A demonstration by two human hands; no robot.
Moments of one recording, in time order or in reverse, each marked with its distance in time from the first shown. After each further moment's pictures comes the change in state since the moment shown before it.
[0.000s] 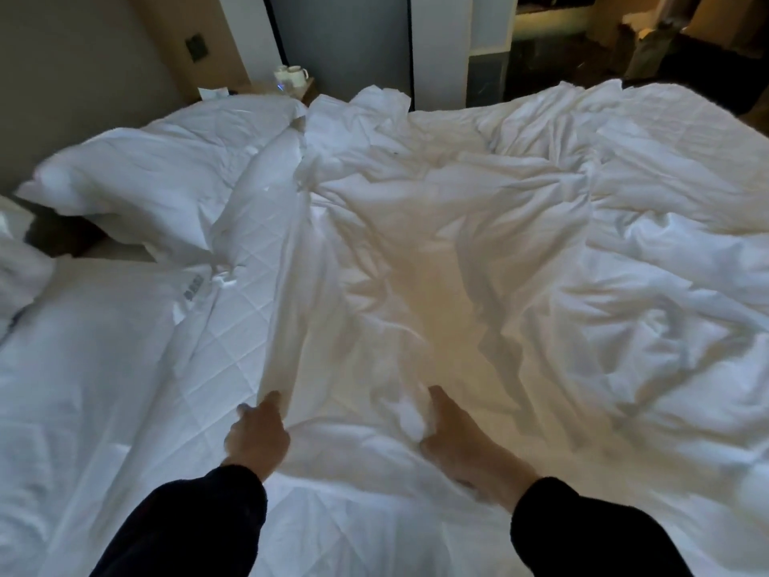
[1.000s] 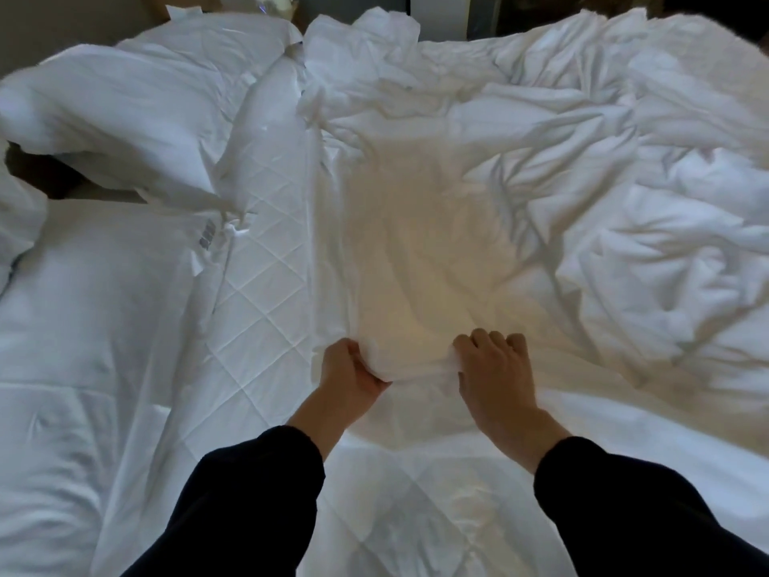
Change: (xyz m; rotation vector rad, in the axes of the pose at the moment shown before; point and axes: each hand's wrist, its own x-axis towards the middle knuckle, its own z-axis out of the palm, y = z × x) left_hand 0.013 0.021 0.004 -1.906 -0.670 -0.294; right_hand 0.027 -0.022 0.072 -0.892 0.658 -0.250
